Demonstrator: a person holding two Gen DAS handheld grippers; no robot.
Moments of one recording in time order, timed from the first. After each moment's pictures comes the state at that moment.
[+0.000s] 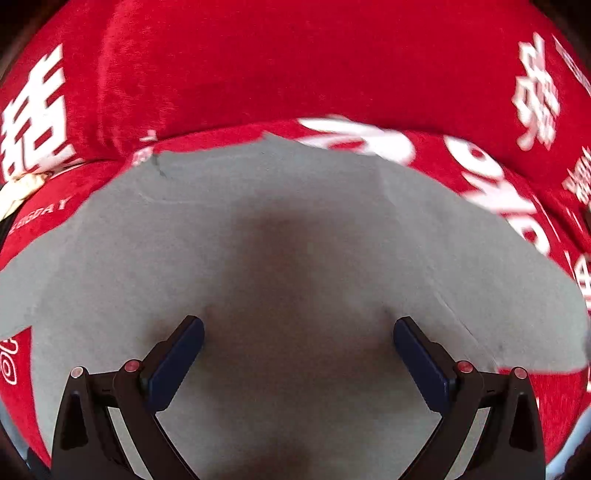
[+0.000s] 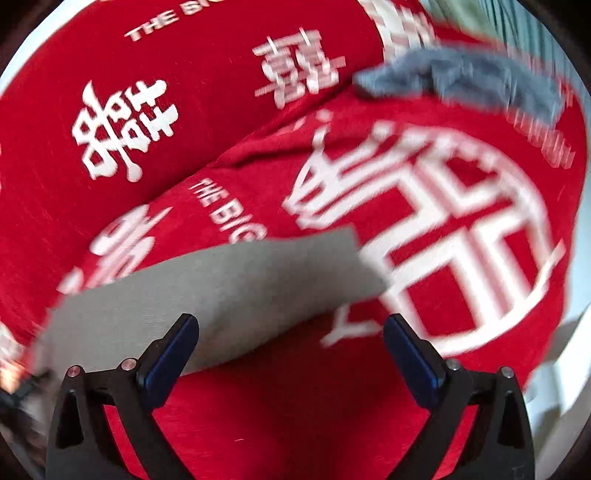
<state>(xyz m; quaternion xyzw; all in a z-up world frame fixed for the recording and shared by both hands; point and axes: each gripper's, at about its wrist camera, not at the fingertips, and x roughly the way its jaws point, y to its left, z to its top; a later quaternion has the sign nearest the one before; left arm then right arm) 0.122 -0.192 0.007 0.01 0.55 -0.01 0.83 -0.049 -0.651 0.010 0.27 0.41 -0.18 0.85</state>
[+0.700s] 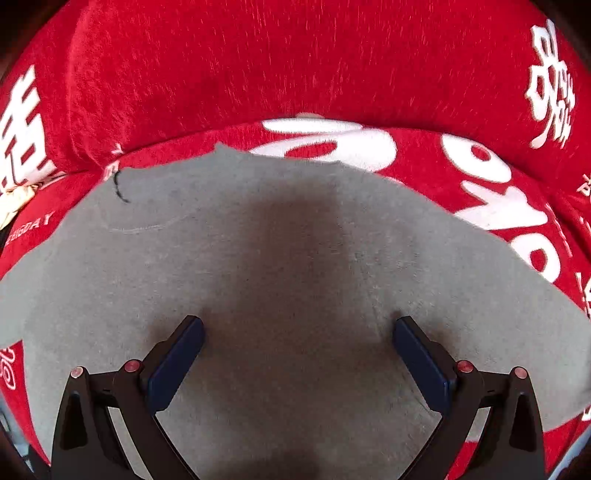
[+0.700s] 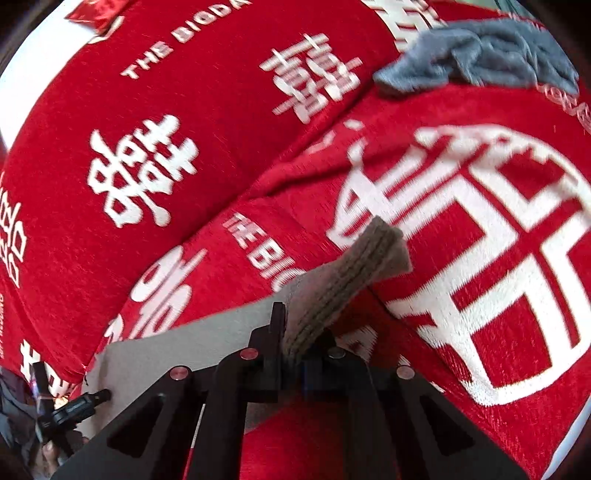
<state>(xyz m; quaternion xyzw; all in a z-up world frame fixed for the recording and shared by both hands) 0.169 -0.232 -0.003 0.01 0.57 0.01 0.82 -0.016 -0.661 0.023 0.32 0.34 -0.13 0.88</state>
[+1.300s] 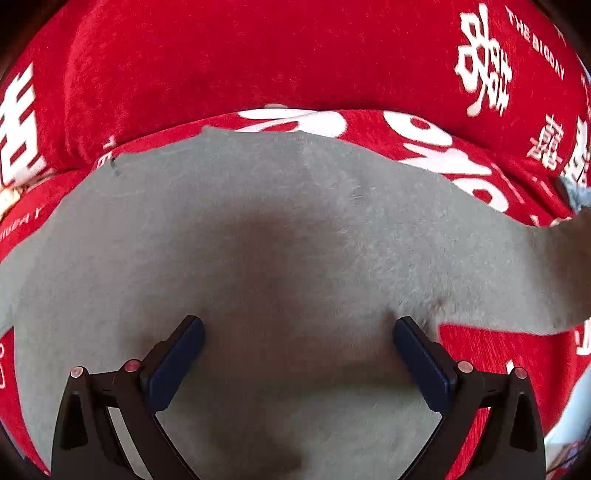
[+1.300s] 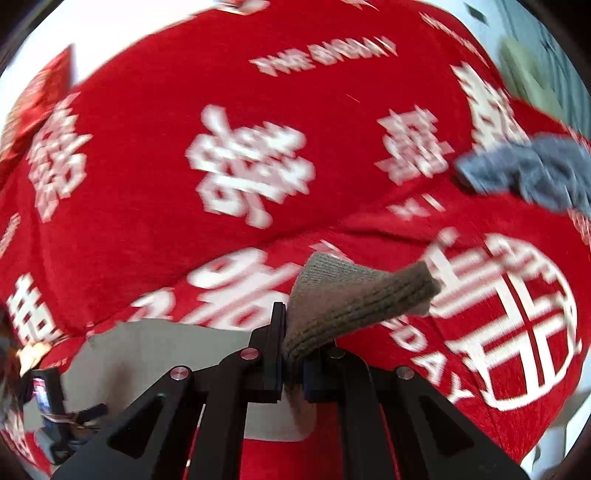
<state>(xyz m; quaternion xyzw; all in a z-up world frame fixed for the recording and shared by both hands) 0.091 -0.216 0.015 0.00 0.55 -0.07 0.83 0.004 -0.537 0.132 0.17 0.32 -0.08 0.93</state>
